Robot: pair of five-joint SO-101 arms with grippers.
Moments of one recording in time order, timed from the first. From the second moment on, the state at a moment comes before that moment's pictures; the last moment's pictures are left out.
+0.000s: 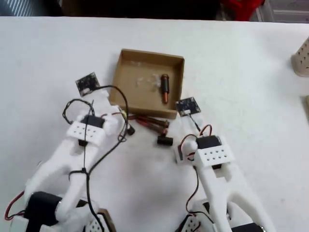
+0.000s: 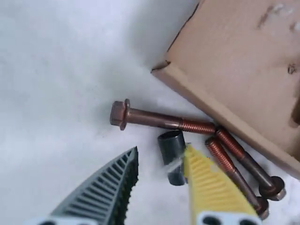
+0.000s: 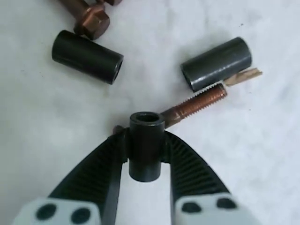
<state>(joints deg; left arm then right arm) 9.5 -16.7 50.6 38.4 46.7 -17.1 -32.6 63.1 55.6 6.1</state>
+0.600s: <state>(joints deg) 8.6 -10.6 47.8 35.1 50.8 -17.1 -32.6 63.1 55.6 6.1</state>
